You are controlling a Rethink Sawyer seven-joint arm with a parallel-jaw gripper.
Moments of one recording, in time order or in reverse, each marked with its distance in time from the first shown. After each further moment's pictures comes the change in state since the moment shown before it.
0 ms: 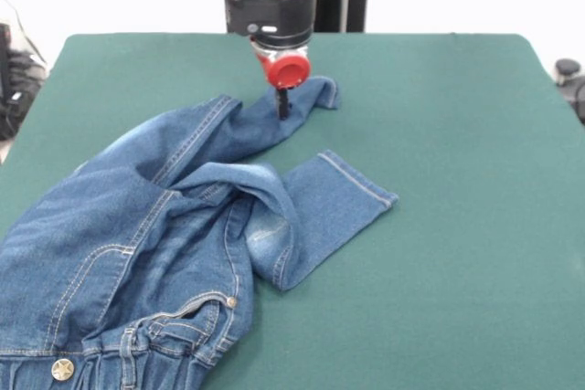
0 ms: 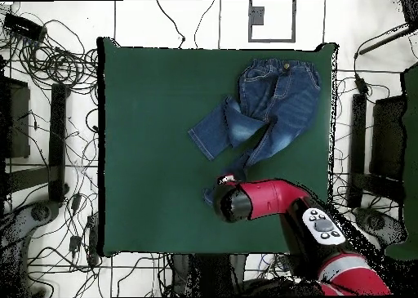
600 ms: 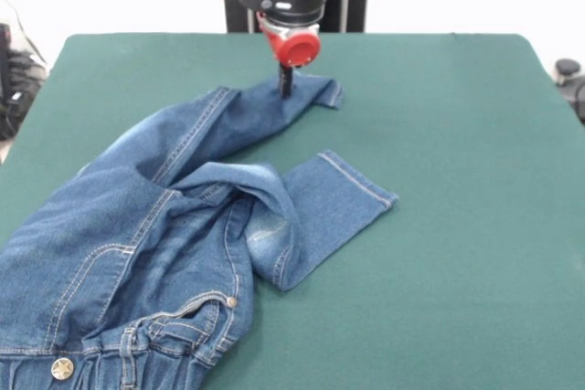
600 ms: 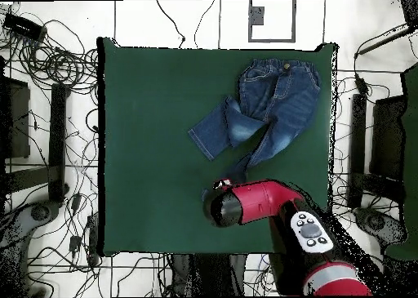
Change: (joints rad) arm 0.088 -0.078 -0.050 0.030 0.000 0.073 0.000
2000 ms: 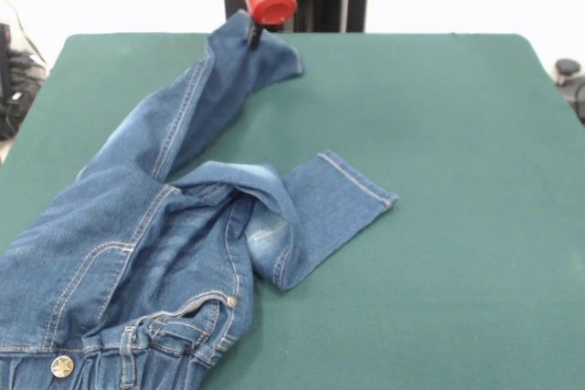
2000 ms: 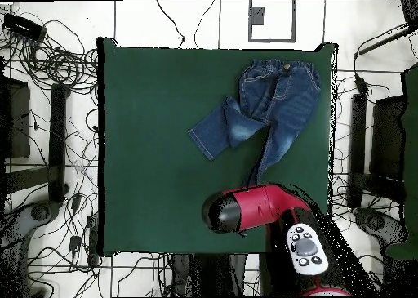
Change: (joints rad) arm 0.085 -0.091 -0.106 0.003 0.000 0.225 0.000
